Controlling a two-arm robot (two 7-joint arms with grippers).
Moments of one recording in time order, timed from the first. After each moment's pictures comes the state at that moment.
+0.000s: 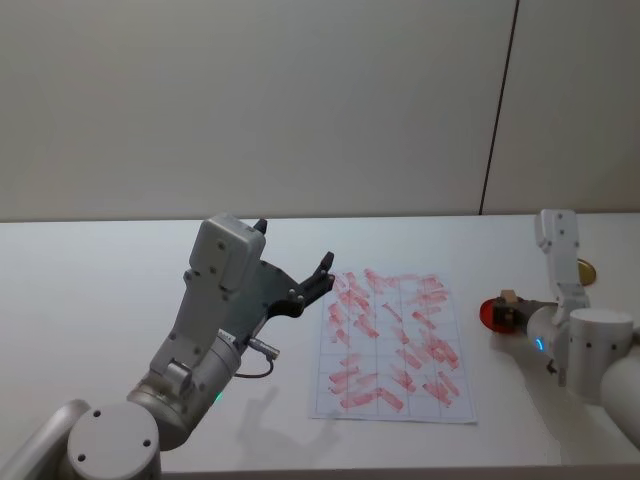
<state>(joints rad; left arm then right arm) -0.24 0.38 0.45 -1.63 -0.20 0.01 -0.01 0.91 0.02 -0.25 -0.22 0.25 0.11 0.03</state>
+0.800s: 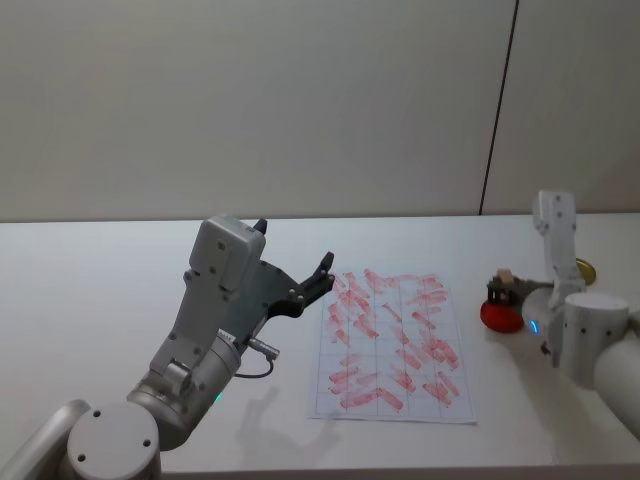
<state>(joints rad) -0.24 0.38 0.45 -1.63 -0.20 0.01 -0.01 0.95 0.00 -0.24 -0.19 0.24 0.06 0.02</state>
